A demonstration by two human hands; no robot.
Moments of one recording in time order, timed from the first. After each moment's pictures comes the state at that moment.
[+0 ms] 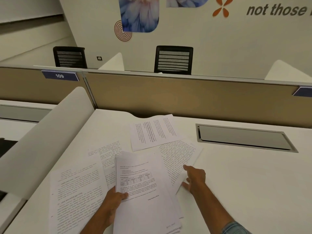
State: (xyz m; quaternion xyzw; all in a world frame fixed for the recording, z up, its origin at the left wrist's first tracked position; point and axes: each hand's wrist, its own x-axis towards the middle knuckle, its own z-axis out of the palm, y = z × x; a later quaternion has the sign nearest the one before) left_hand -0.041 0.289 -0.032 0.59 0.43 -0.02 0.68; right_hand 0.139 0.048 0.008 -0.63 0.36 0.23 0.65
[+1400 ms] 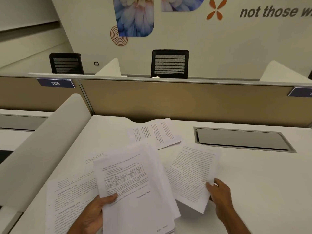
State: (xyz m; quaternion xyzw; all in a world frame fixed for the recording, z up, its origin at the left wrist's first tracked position) left_hand -0.056 0.317 0.016 0.38 0.36 0.02 0.85; right_hand 0.113 -0.043 0.004 -0.74 0.22 0.13 0.62
